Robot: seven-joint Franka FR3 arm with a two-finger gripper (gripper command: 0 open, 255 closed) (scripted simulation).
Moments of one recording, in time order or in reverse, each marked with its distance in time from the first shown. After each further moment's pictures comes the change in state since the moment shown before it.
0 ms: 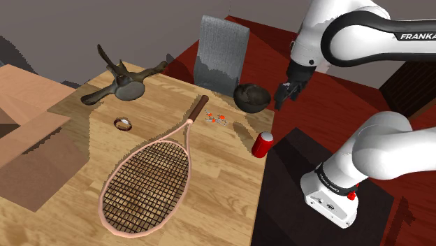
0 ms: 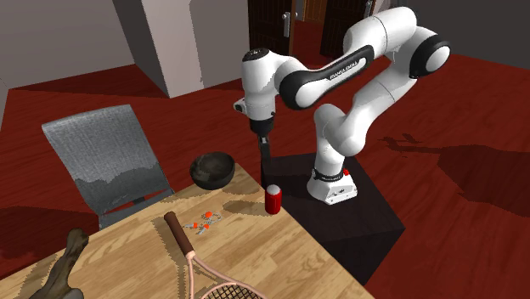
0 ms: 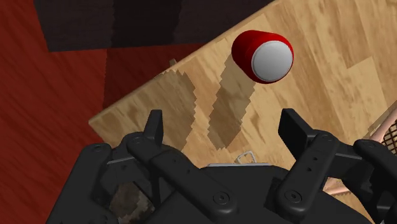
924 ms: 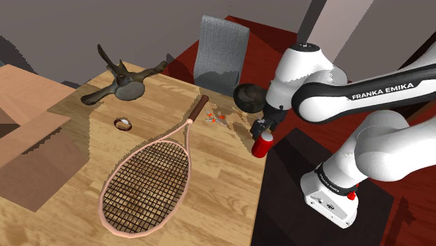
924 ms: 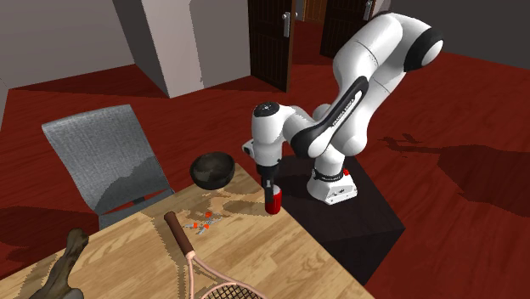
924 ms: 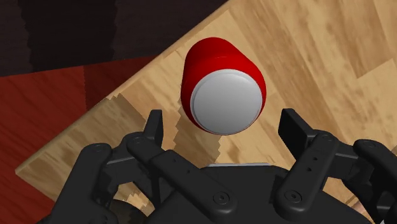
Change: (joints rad) arm 0.091 0.184 0.186 -0.215 0.159 0.446 0.203
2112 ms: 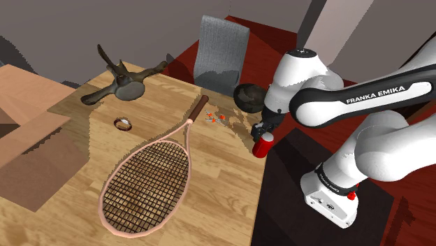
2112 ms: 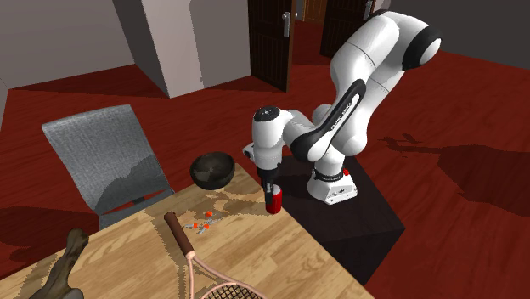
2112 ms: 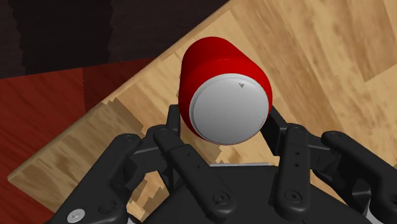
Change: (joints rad) arm 0.001 0.038 0.009 -0.018 0.007 0.056 0.001
